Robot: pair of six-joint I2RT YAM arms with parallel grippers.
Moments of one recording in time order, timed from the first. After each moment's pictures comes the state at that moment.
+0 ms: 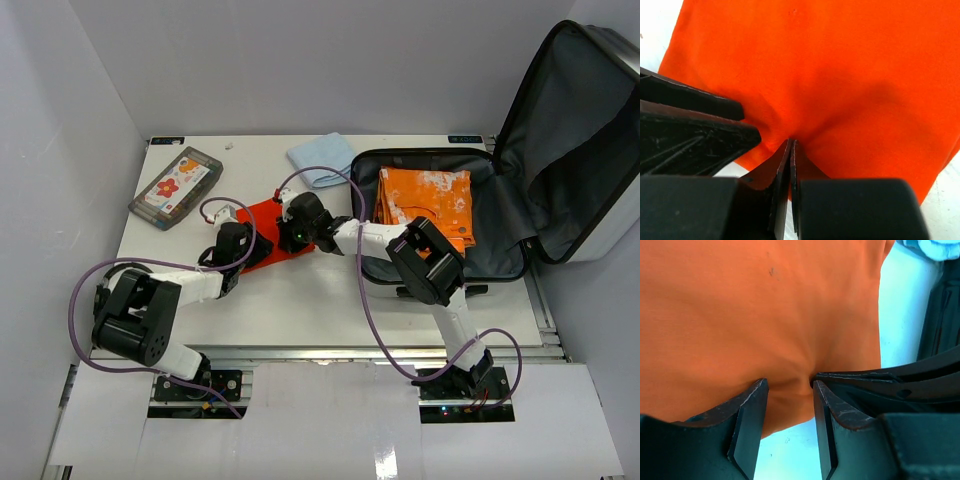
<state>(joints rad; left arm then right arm) -0.34 1.48 0.52 0.37 -0.12 -0.82 0.85 2.17 1.47 0.05 -0.20 0.22</state>
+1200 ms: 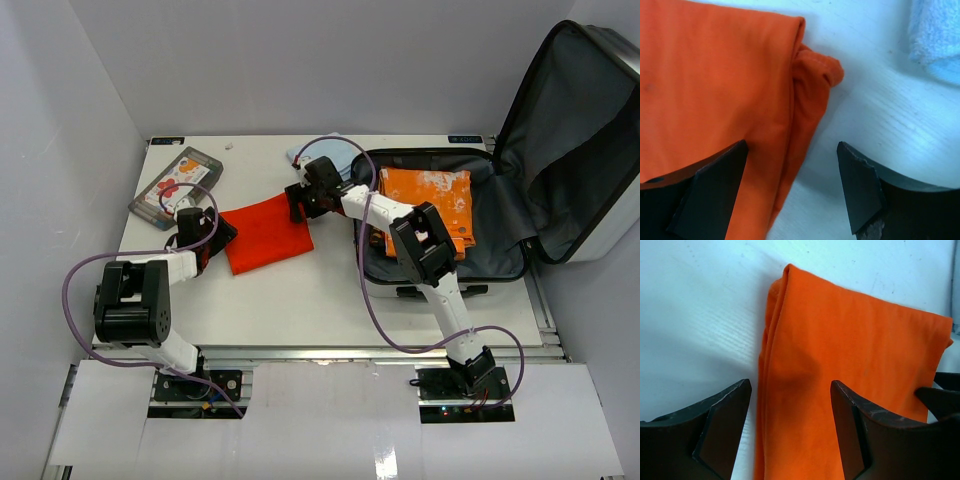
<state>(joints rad) 0.00 1.57 0.64 0.29 0.03 -0.67 0.68 2.36 1.90 -0.31 -0.16 0.16</state>
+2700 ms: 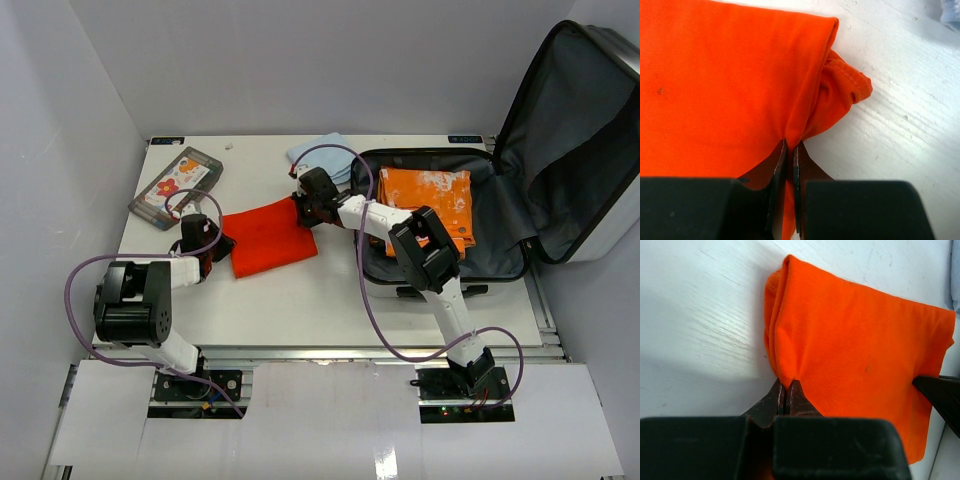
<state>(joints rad) -0.02 1.57 0.58 0.36 0.07 -0.68 0.74 2.29 1.75 -0.22 -0.07 0.20</state>
